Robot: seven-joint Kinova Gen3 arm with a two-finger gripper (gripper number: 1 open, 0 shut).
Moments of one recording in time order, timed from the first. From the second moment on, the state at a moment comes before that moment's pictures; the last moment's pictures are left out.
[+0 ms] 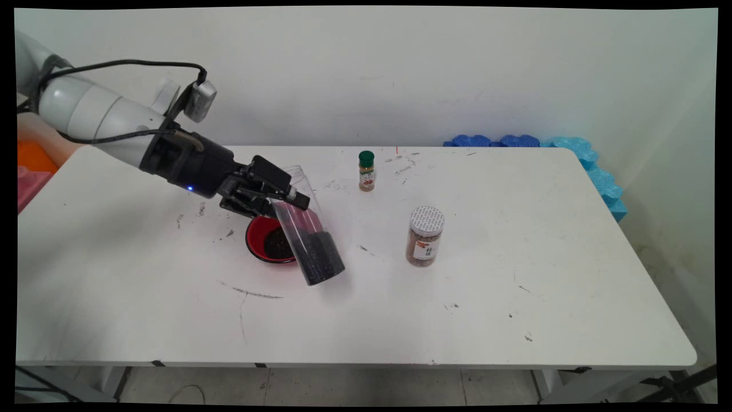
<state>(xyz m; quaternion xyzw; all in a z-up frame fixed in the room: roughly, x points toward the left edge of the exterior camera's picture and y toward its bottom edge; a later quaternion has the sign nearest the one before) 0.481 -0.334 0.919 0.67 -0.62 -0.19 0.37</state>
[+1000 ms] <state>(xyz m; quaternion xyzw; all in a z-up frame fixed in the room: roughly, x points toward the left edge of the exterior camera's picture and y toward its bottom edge) 0.484 -0.342 0.896 0.77 -0.47 -0.27 0.34</state>
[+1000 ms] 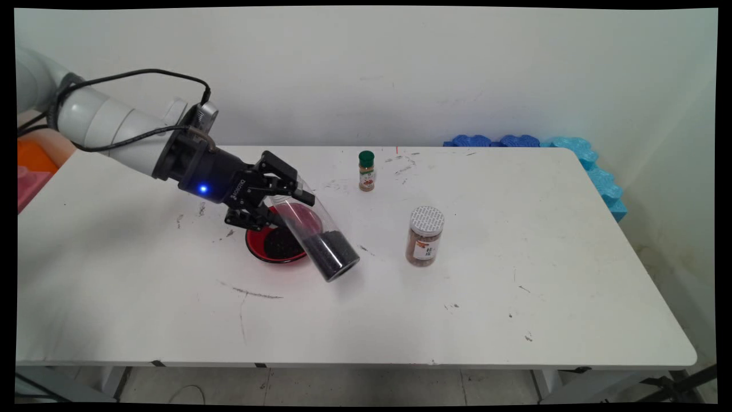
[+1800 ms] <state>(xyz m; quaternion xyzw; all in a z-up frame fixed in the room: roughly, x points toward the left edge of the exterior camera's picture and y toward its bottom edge) 0.488 -0.342 0.886 0.82 -0.34 -0.34 0.31</state>
